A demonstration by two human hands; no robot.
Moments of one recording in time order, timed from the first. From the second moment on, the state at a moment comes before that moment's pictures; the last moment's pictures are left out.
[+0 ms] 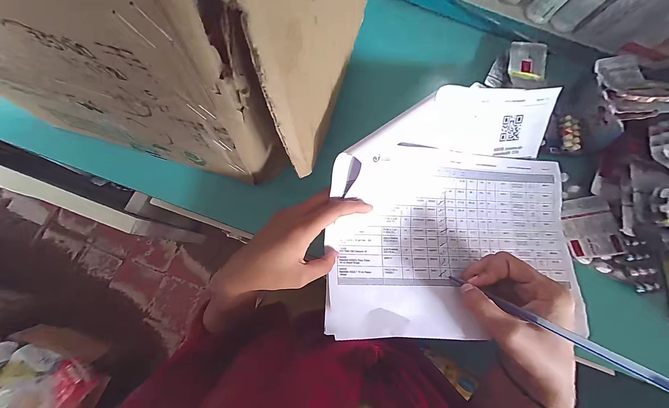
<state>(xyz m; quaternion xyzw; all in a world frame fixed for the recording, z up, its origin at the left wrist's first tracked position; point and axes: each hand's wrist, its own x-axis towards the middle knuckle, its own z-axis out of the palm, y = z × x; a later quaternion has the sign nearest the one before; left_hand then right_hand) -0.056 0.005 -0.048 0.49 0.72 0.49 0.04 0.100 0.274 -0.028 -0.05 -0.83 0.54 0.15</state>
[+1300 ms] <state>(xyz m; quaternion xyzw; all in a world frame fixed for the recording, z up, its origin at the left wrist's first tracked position) -0.053 0.006 -0.052 0.46 0.75 0.48 0.02 0.099 0.273 -0.026 -0.09 -0.85 0.49 0.17</state>
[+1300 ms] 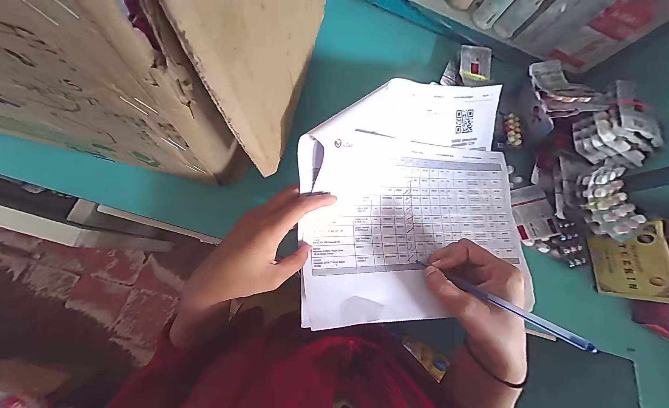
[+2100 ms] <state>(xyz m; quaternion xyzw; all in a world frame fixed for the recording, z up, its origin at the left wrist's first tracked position) -0.053 0.007 -0.049 0.46 0.73 0.50 0.04 0.098 0.273 -0.026 -0.07 -0.84 0.51 0.17</state>
